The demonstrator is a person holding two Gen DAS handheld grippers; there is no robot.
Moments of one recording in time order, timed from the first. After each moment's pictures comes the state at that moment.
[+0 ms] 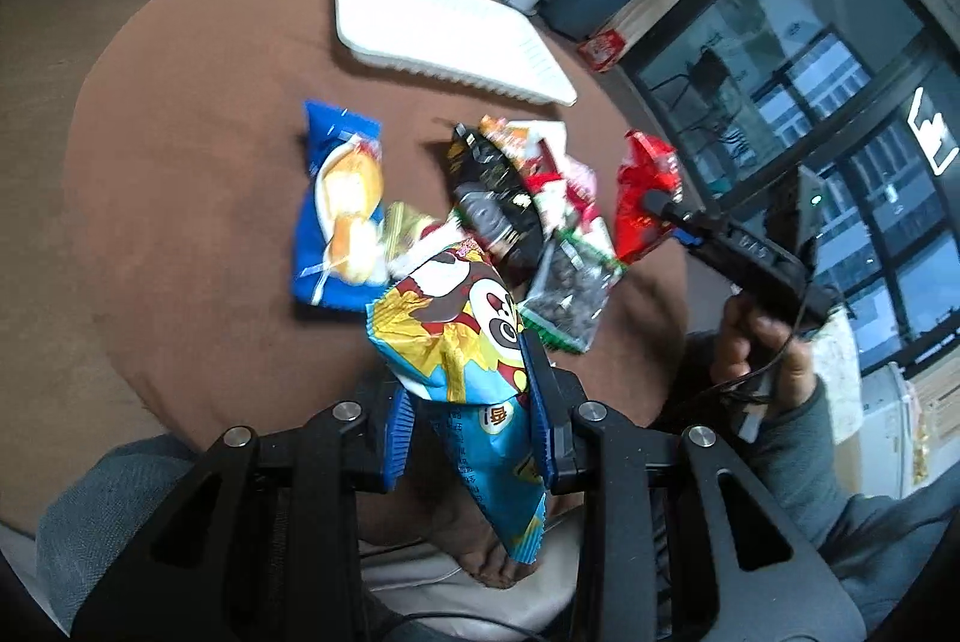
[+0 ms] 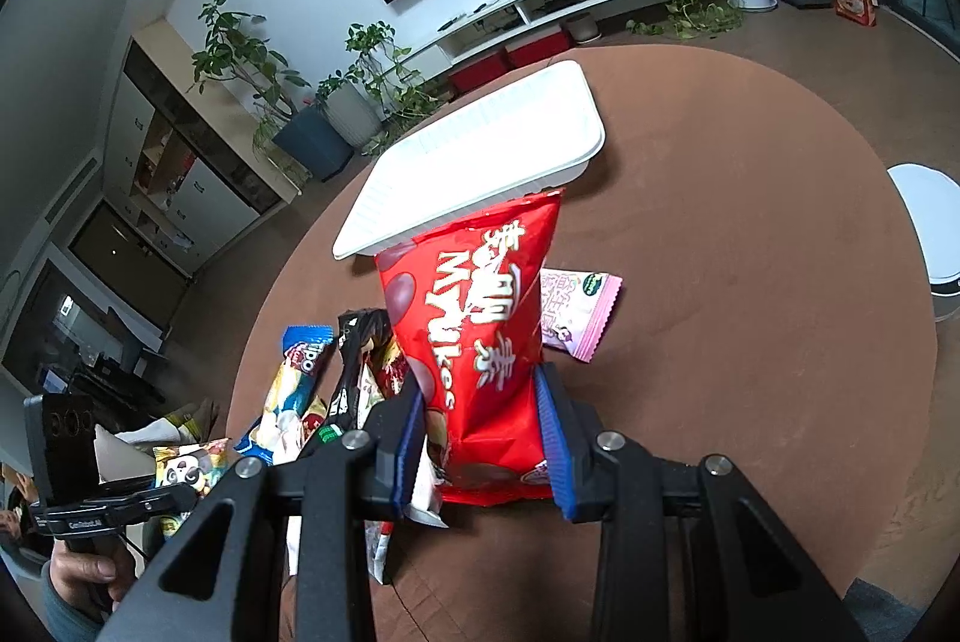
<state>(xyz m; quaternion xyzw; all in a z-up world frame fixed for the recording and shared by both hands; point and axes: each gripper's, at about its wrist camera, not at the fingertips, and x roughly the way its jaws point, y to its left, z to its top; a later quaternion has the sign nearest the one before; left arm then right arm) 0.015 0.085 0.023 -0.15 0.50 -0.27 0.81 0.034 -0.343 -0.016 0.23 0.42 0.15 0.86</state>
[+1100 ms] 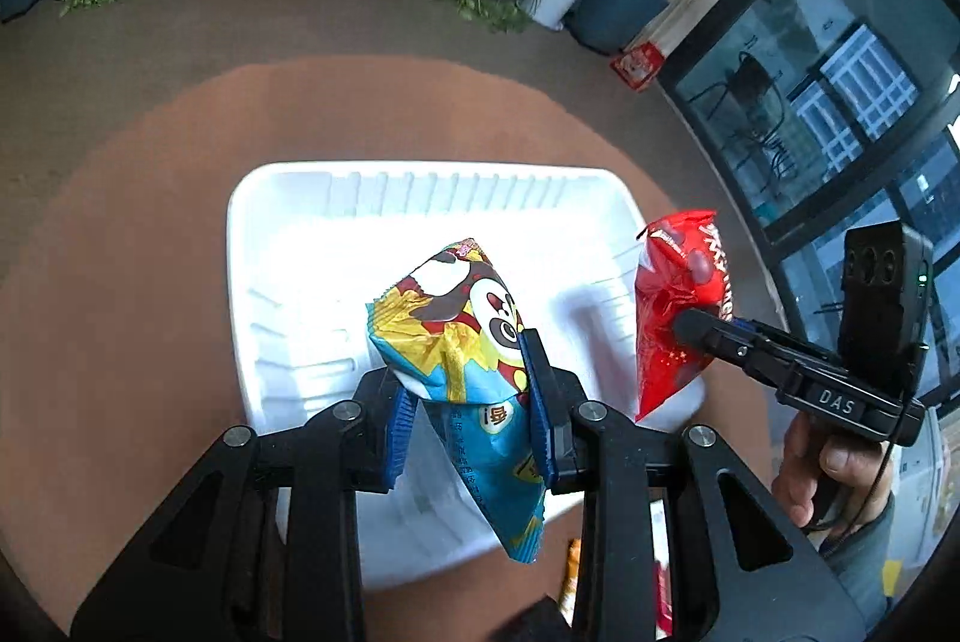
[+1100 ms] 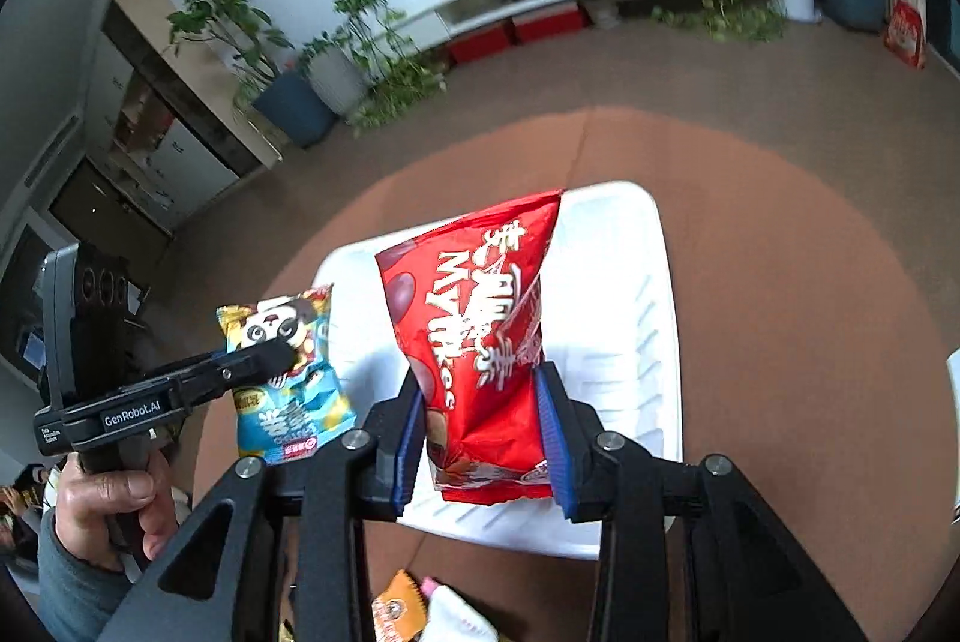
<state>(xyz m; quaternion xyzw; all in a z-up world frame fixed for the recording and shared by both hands) 0.350 -0.003 0.007 -0.10 0.51 -0.24 0.82 0.282 -0.335 -0.014 0.18 0.48 0.16 0.84</state>
